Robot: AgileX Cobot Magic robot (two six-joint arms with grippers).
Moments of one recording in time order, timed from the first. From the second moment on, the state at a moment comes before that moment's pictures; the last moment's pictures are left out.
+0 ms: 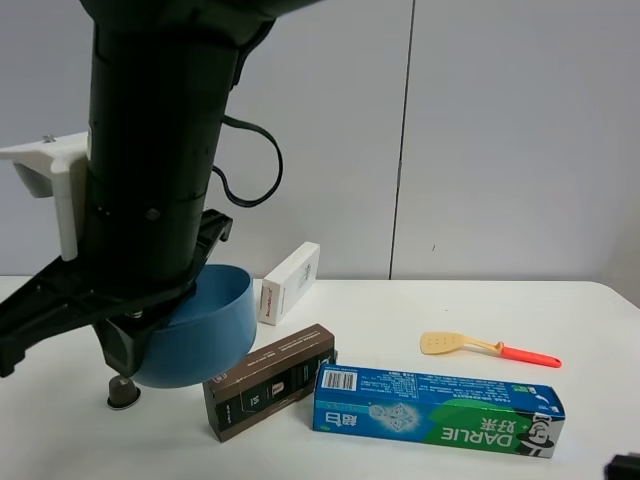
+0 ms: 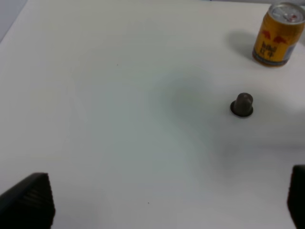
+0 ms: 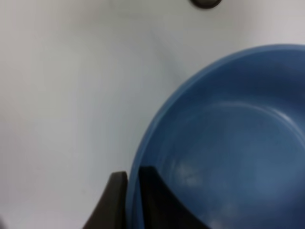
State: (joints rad) left arm 0.10 -0.01 -0.51 0.01 1.06 -0.01; right arm 1.07 2.01 -1.72 0.09 1.00 -0.12
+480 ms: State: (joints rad) left arm 0.10 -0.01 -0.51 0.01 1.06 -0.01; right arm 1.07 1.85 -1.36 0.08 0.91 -0.10
